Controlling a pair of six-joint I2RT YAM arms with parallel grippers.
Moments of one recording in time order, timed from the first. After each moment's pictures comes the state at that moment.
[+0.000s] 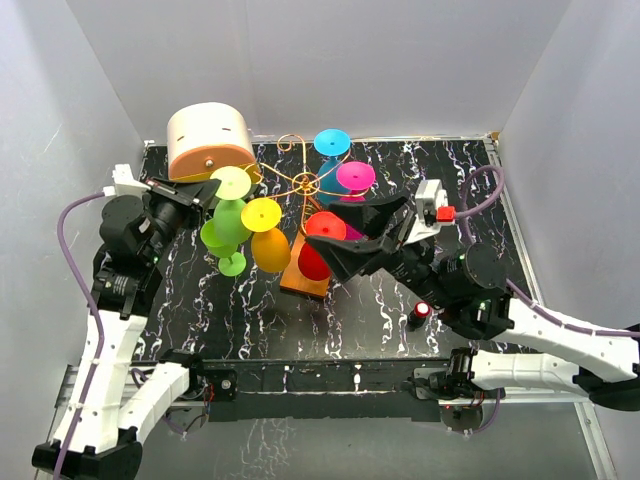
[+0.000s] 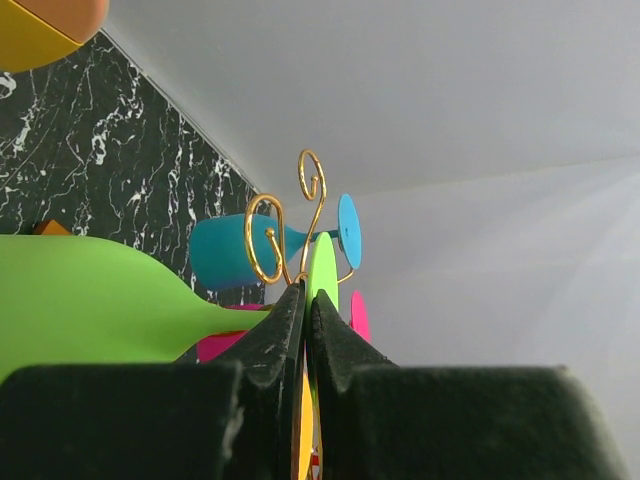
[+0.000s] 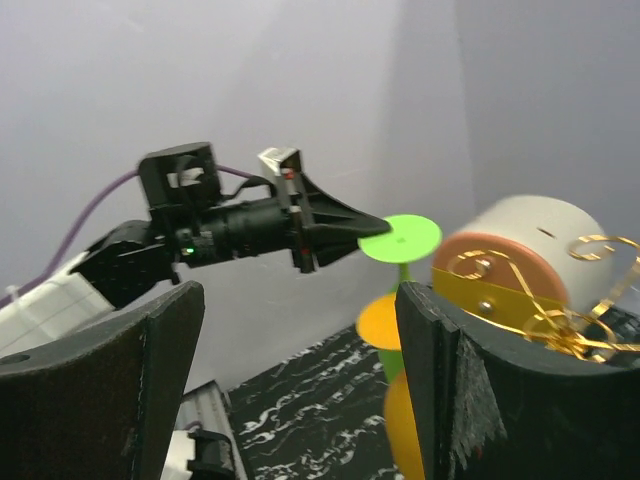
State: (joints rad) left arm -0.16 0.79 1.07 -0.38 0.11 -1.23; right arm 1.22 0.90 1.02 0.37 0.14 0.18
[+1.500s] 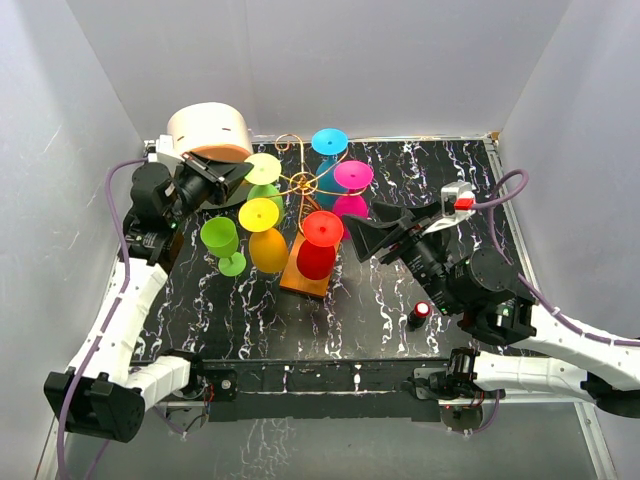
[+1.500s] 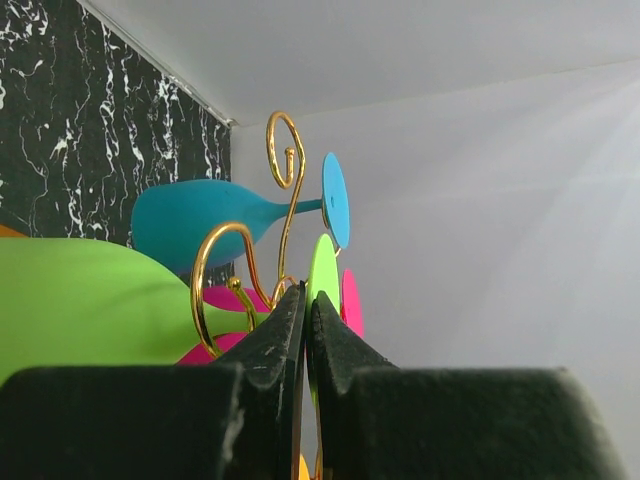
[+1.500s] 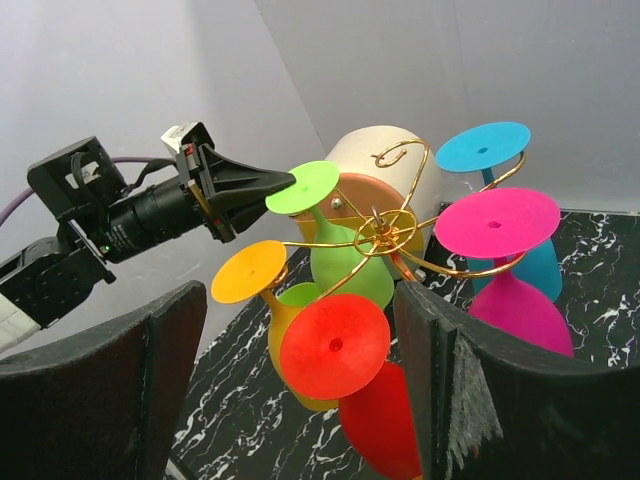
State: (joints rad) left arm -0.17 1.06 1.05 -0.07 0.39 -1.27; right arm 1.22 0.78 1.00 0.09 0.61 0.26
